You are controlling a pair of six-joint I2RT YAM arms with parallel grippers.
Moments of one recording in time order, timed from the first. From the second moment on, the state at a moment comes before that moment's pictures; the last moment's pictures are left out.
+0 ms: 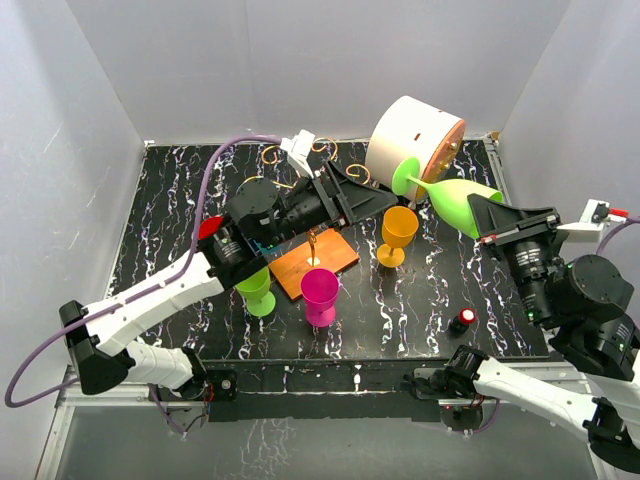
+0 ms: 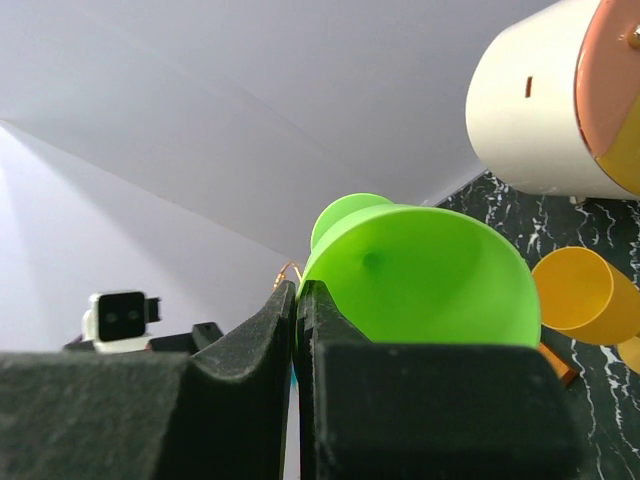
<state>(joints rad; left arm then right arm) -0.99 1.29 1.32 0.14 0.17 -1.05 0.90 0.57 1.25 -0.54 0.80 0.89</state>
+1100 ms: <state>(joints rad) -1.09 1.52 1.41 0.44 -0.25 -1.29 0.90 0.51 1.17 -0.29 0.58 0.84</state>
